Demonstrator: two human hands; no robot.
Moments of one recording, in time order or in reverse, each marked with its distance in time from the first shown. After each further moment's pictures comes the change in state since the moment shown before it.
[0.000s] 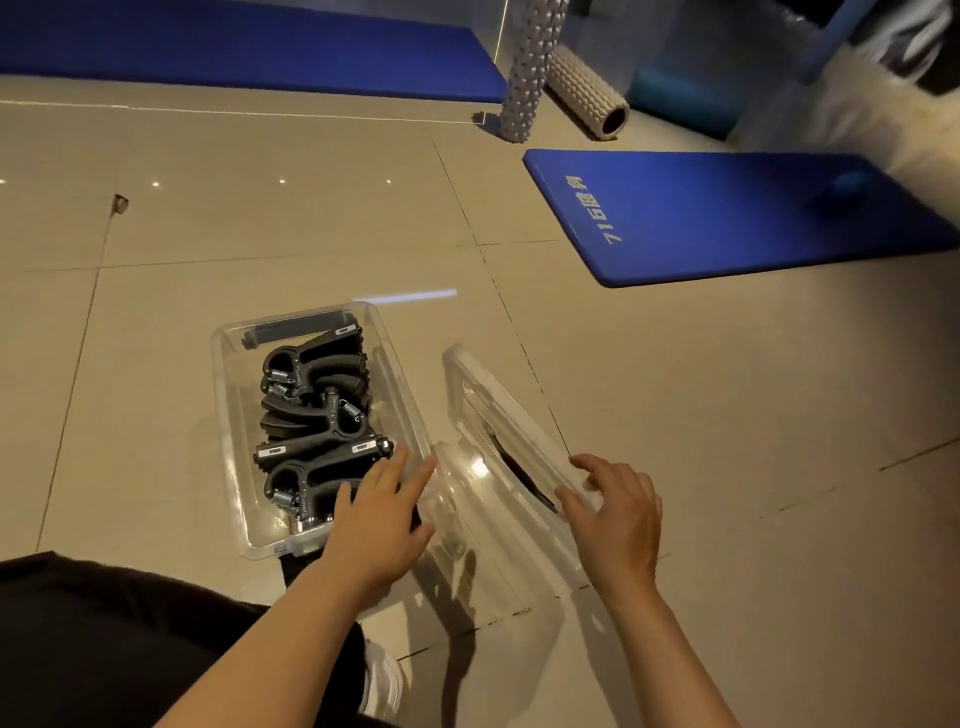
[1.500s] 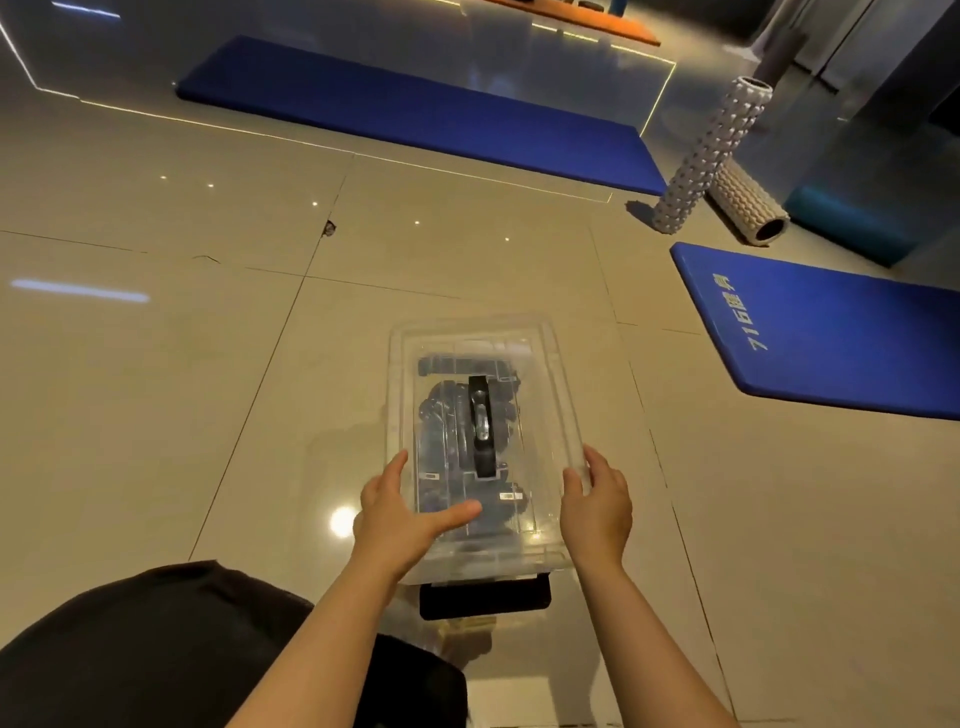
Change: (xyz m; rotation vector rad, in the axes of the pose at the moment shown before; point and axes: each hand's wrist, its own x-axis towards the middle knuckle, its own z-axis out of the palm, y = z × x) left_hand -0.036 -0.123 -0.038 -1.169 0.385 -0.517; right_hand 0.029 -0.152 0.122 0.252 -0.241 0.138
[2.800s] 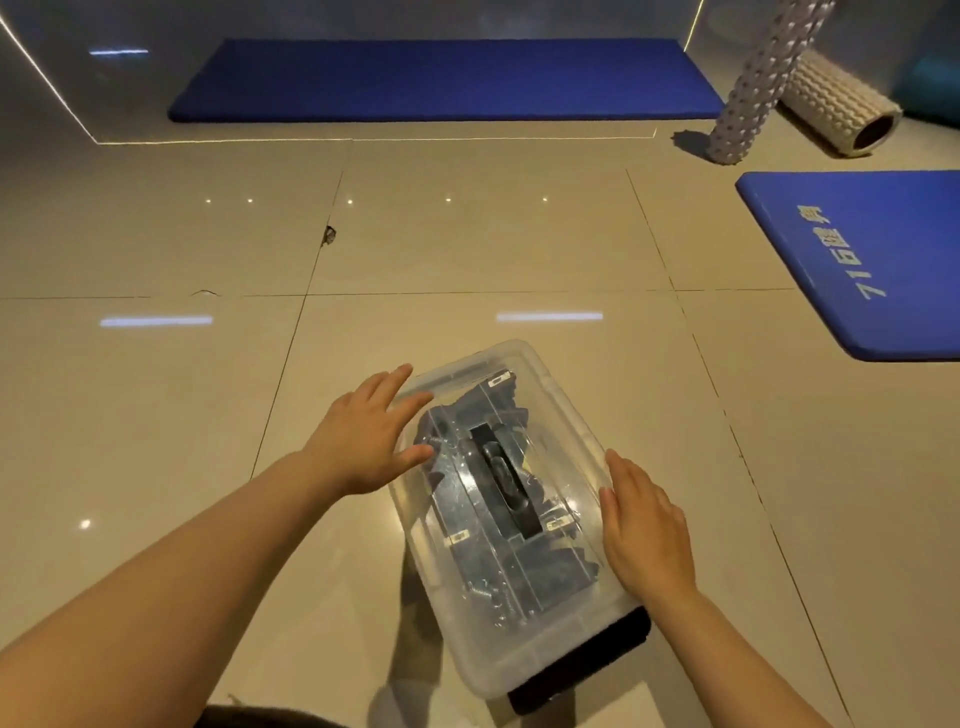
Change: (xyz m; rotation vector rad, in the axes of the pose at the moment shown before) left_hand 0.165 0.082 -0.036 1.456 -0.156 0.512; right_hand 0.100 0.060 0.046 -0.434 -0.254 -0.326
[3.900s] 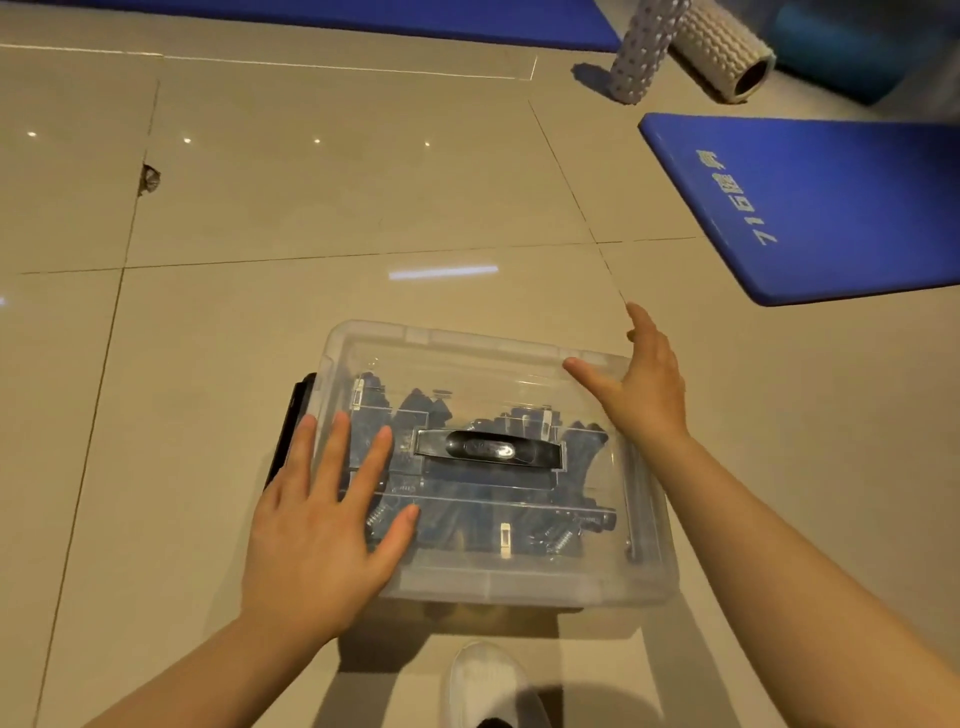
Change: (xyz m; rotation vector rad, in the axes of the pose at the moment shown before) left_hand 0.023 0.030 0.090 -0.189 0.339 -0.043; right_hand 0.136 0.022 -0.026 0.183 0.239 0.253
